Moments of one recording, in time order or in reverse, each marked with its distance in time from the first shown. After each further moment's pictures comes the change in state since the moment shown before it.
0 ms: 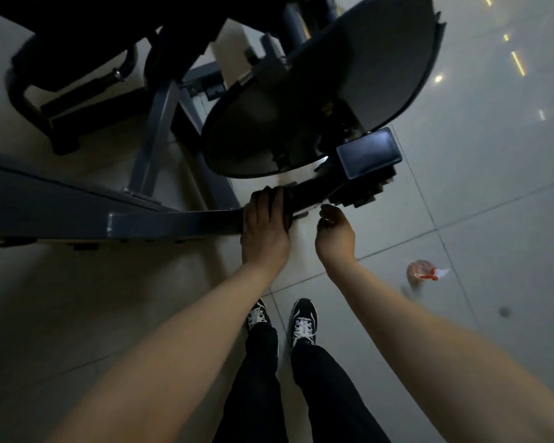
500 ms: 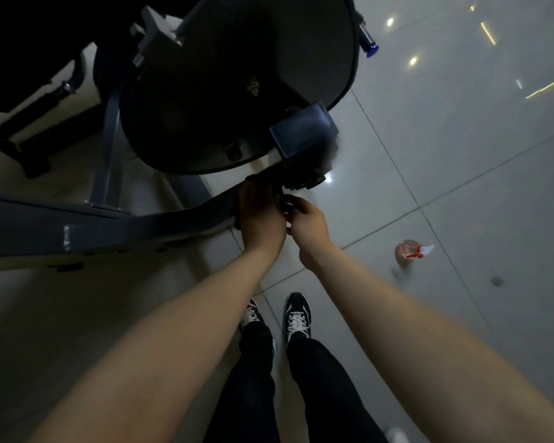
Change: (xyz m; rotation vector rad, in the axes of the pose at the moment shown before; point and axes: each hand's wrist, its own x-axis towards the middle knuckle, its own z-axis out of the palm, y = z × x) left_hand 0.019 0.063 0.035 -0.158 0.094 -0.107; right_hand 0.004 0.013 -0.021 0.502 -0.184 0.120
